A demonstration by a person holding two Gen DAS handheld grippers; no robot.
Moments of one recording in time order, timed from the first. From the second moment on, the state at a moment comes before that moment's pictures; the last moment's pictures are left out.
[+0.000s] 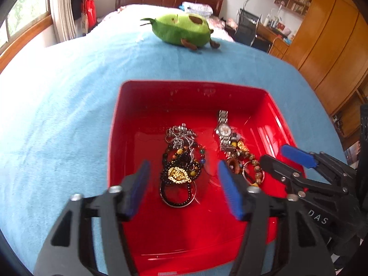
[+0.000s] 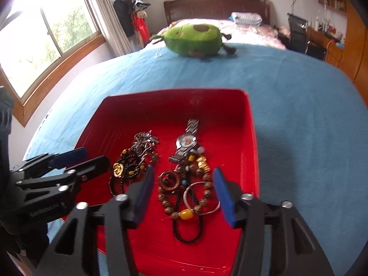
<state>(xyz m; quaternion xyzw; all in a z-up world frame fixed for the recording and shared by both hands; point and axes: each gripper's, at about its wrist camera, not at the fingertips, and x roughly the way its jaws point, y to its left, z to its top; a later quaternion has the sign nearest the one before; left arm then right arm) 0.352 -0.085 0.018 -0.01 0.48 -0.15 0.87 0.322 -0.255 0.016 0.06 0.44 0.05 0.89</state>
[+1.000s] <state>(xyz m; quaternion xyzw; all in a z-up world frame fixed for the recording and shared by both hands) 0.241 -0.037 0.060 0.00 0.39 -0.10 0.91 0.223 -0.258 0.060 0.05 0.40 0.01 0.91</state>
